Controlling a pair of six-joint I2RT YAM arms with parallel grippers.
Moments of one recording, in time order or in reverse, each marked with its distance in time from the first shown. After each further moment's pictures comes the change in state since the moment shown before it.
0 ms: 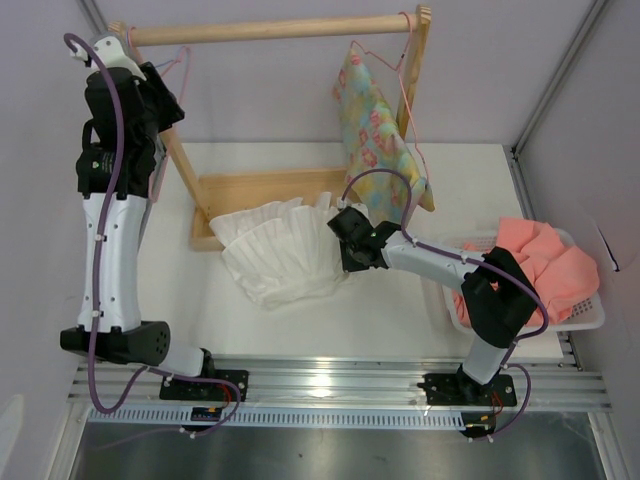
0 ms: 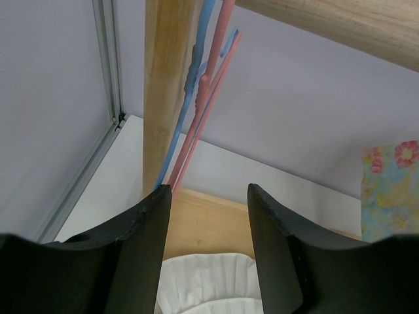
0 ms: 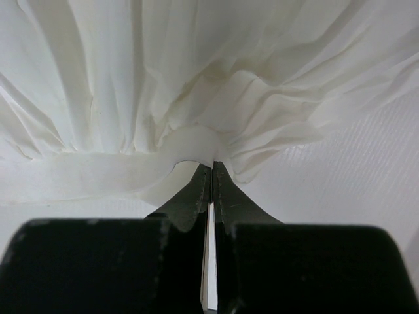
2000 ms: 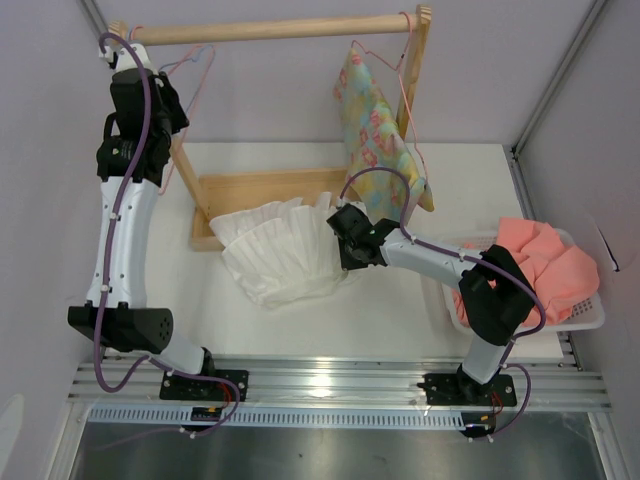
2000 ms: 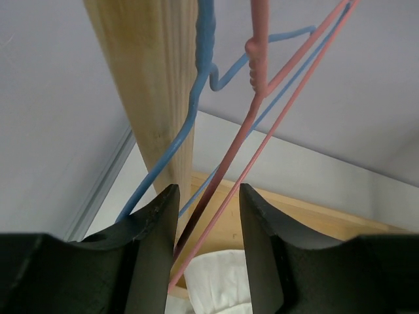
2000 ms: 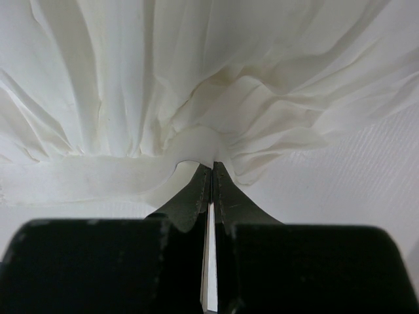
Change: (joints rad) left arm -0.006 0.080 -0.049 0.027 -0.073 0.094; right arm -0.006 0.019 0.023 0.001 -0.026 -0.018
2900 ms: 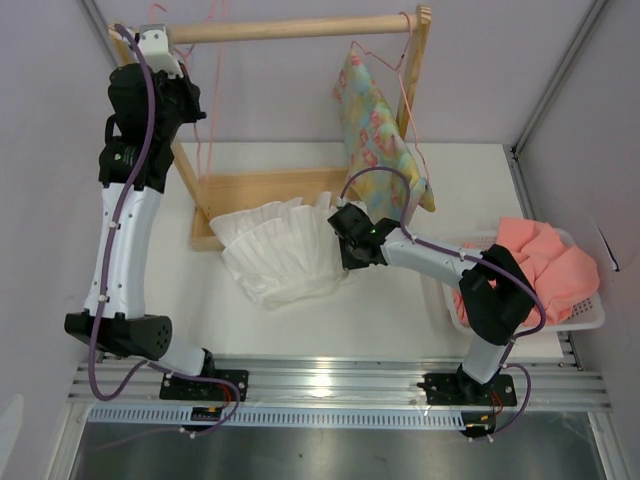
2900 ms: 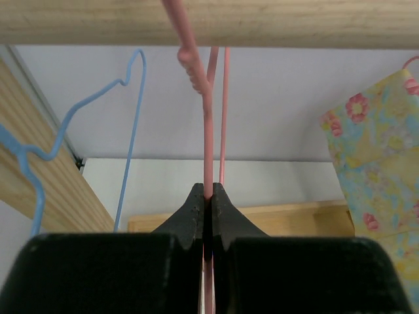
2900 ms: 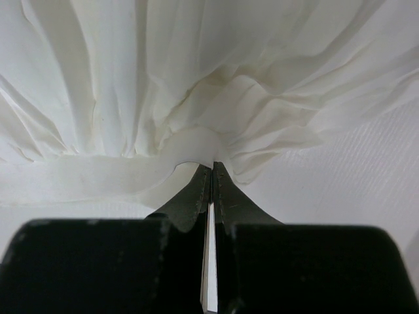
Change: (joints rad) left arm -0.061 -0.031 0.000 0.140 0.279 0.103; right arm -0.011 0.000 0.000 -0.005 0.000 -0.011
